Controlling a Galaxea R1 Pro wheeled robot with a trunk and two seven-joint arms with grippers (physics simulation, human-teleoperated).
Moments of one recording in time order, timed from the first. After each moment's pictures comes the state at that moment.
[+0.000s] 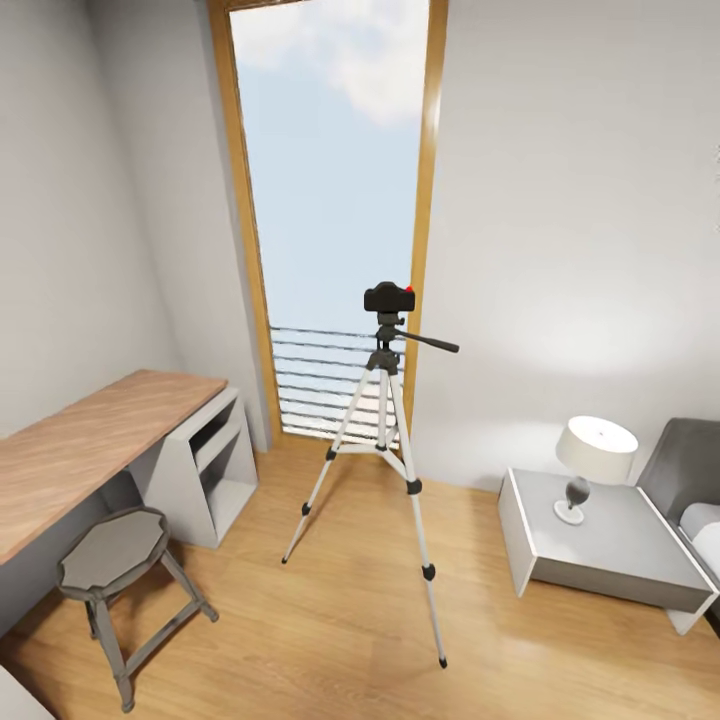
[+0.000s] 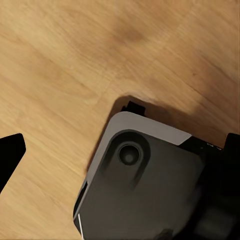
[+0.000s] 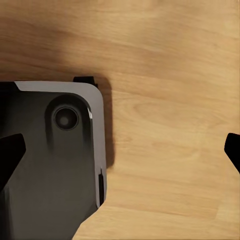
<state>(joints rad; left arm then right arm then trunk) -0.25 0.03 -0.99 -0.01 1.37 -0.04 0.14 -0.13 -0.16 -0.07 0.03 0.03 -0.18 0.09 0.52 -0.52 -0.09</state>
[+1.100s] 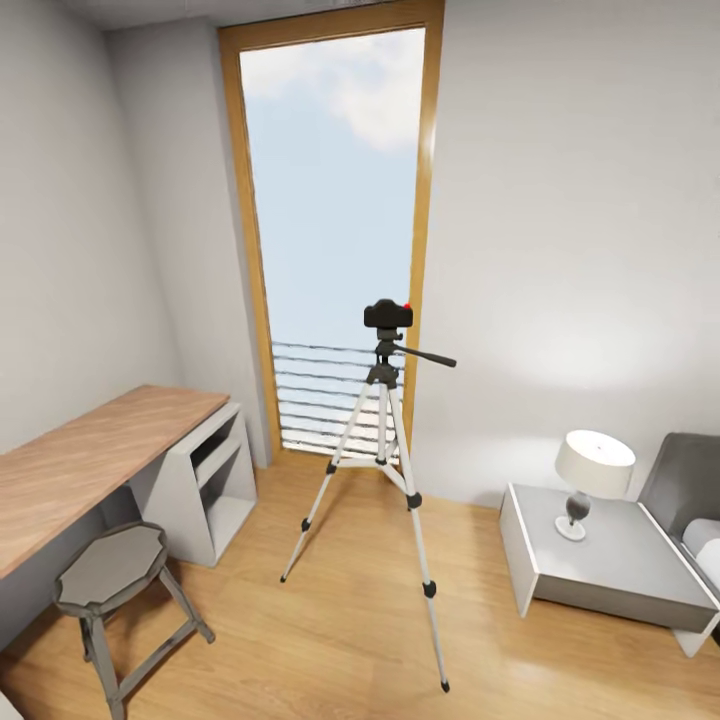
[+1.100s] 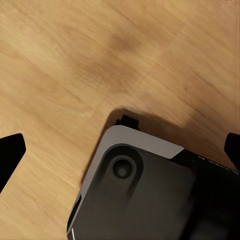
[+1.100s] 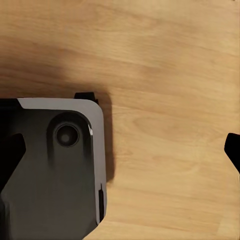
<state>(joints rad) -0.25 0.03 -0.99 -0.01 1.37 -0.04 0.14 -0.13 -0.16 -0.07 0.03 0.03 -0.18 0.09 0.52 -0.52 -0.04</state>
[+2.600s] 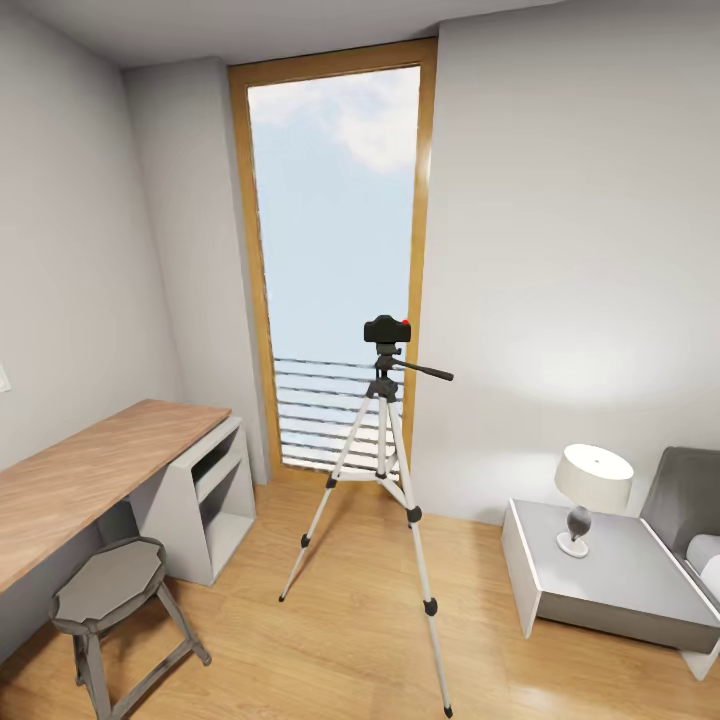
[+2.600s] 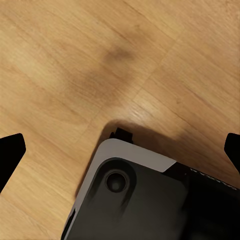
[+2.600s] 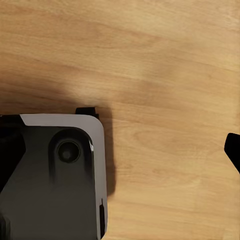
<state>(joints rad) -0.25 0.03 -0.99 -0.01 1.37 -0.04 0.14 -0.13 -0.16 -0.07 0.03 0.03 -0.18 0.09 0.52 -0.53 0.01</state>
